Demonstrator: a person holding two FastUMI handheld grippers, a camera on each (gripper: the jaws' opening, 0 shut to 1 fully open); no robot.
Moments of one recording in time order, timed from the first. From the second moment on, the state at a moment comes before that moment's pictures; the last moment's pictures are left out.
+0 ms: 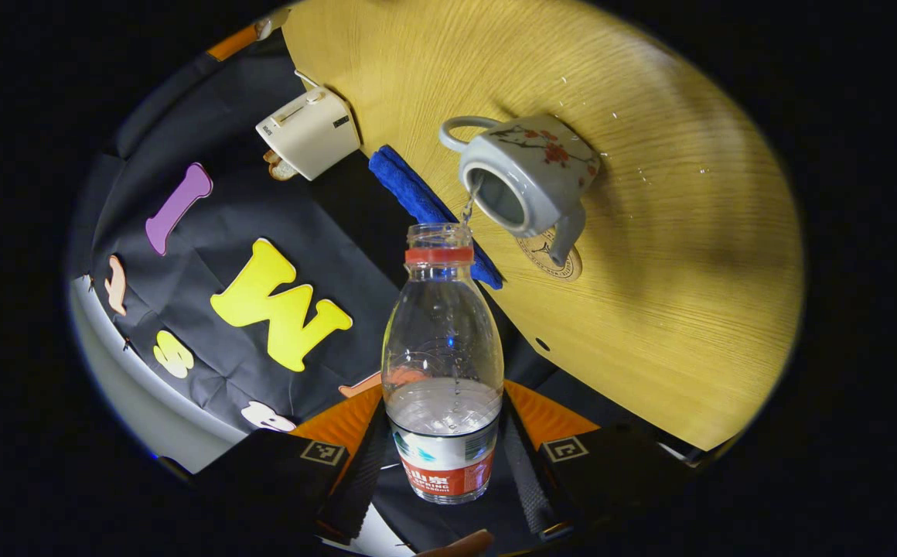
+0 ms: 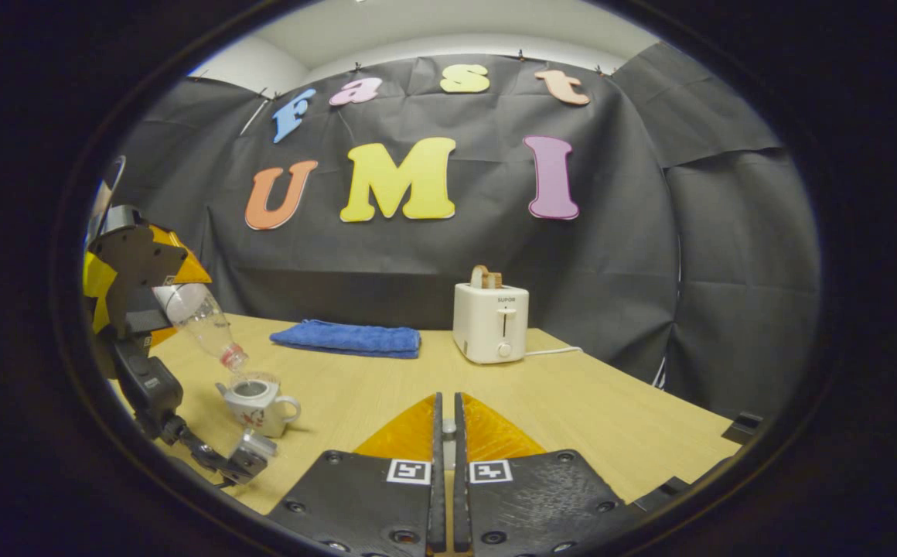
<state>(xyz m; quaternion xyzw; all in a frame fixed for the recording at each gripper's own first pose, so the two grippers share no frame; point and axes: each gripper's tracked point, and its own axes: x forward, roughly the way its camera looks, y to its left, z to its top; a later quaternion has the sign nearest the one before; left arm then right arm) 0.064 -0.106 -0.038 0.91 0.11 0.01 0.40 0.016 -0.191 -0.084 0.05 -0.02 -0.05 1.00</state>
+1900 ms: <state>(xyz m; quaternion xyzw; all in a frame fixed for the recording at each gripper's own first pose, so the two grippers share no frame) 0.150 -0.117 -0.069 0.20 0.04 -0.08 0.98 0.009 -0.176 -0.074 0.09 -0.06 -0.05 0.99</state>
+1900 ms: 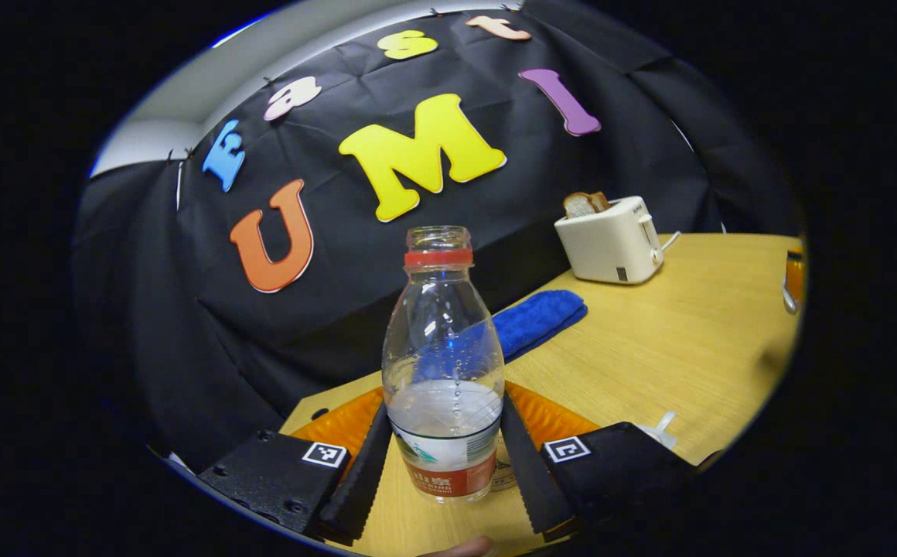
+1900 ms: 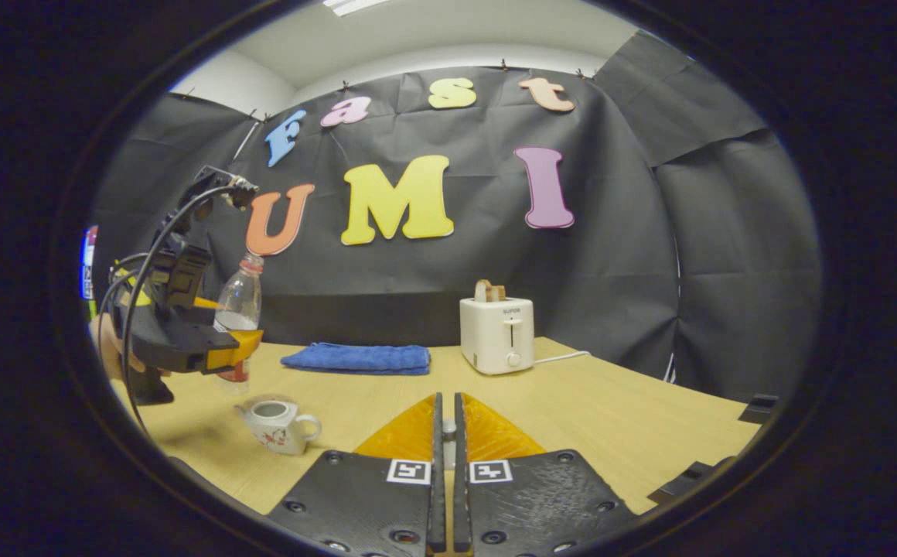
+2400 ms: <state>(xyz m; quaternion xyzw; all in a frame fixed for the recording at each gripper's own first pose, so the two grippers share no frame) 0.181 -0.119 -0.084 0.06 0.02 -0.09 0.99 0.015 -0.166 -0.083 0.10 -0.06 -0.03 0.99</state>
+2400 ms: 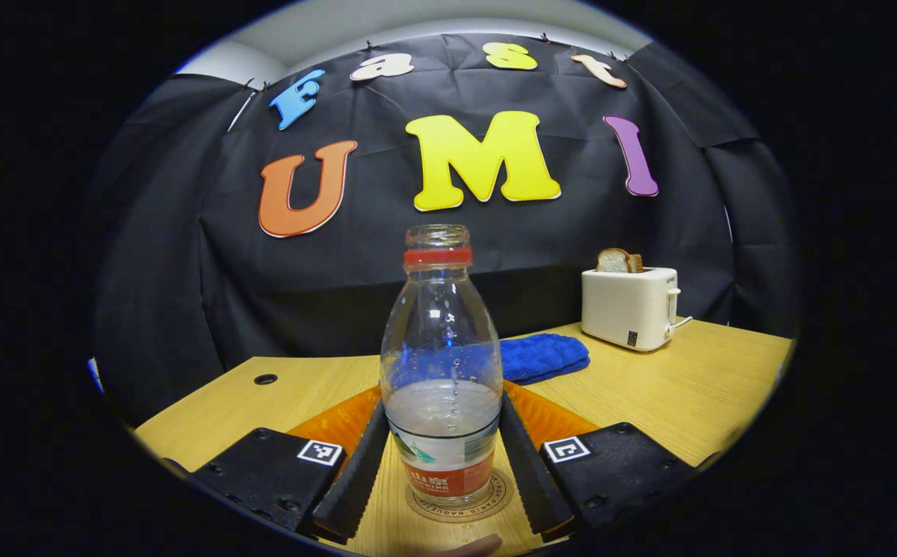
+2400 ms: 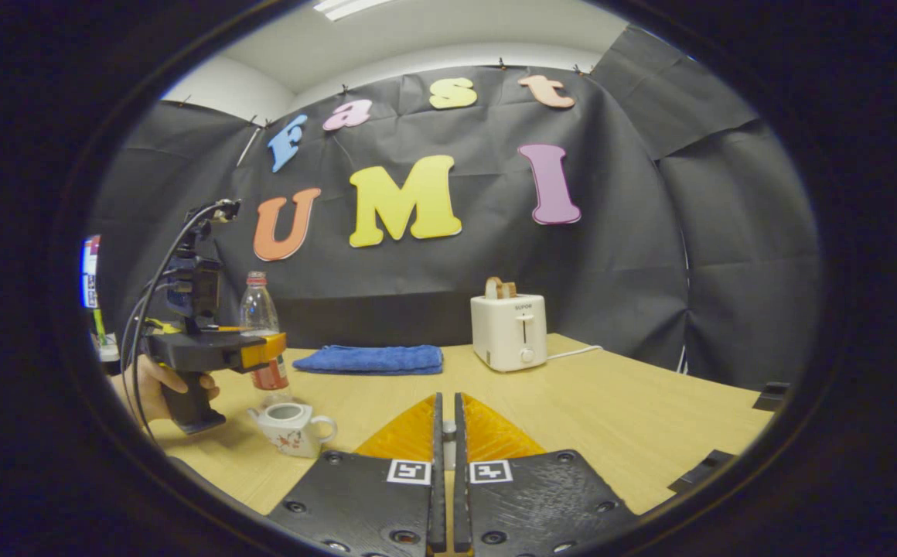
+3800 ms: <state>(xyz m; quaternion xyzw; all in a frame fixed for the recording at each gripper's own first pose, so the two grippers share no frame) 0.169 -0.120 -0.121 0.04 0.09 -0.13 0.99 0.024 -0.160 -0.102 0.11 -0.02 -0.03 0.99</state>
